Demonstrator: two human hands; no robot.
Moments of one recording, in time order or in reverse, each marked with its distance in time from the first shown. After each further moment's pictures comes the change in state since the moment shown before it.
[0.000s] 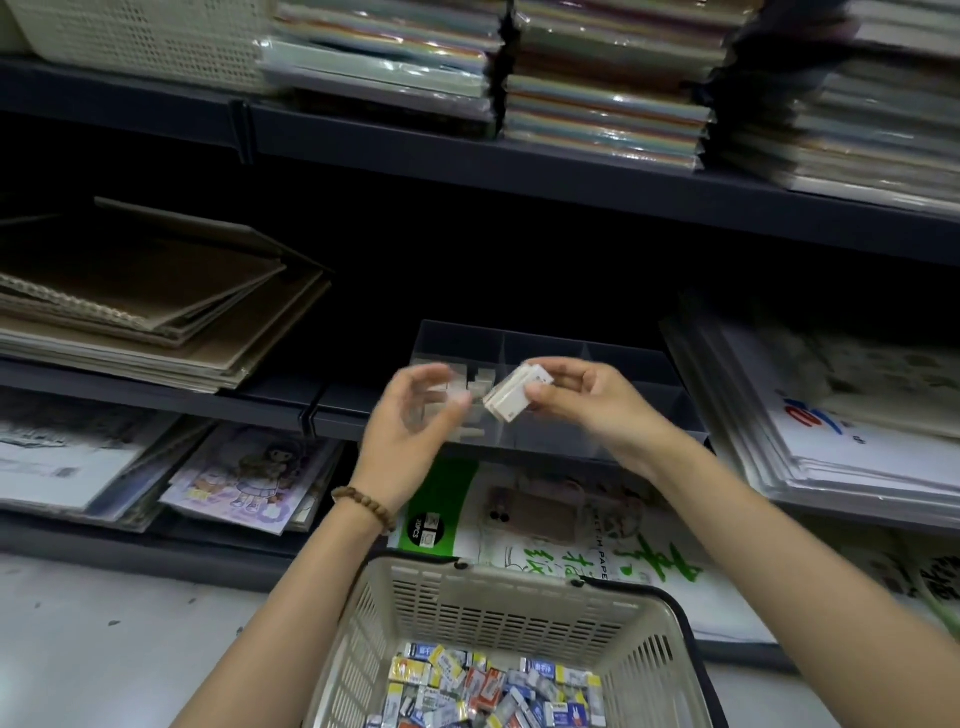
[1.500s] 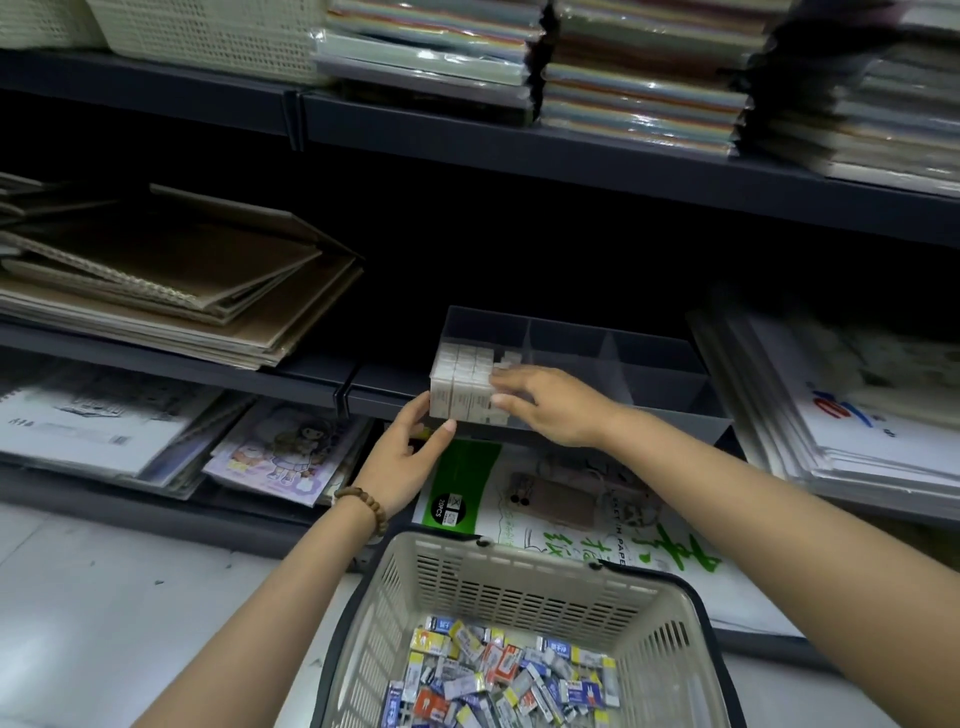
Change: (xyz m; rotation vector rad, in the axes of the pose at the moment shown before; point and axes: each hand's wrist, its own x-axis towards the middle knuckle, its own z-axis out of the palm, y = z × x) left_hand -0.024 -0.046 -0.029 0.234 -0.122 -0.189; right_hand 0.026 0.011 0.038 -0.983 -0.334 -0.149
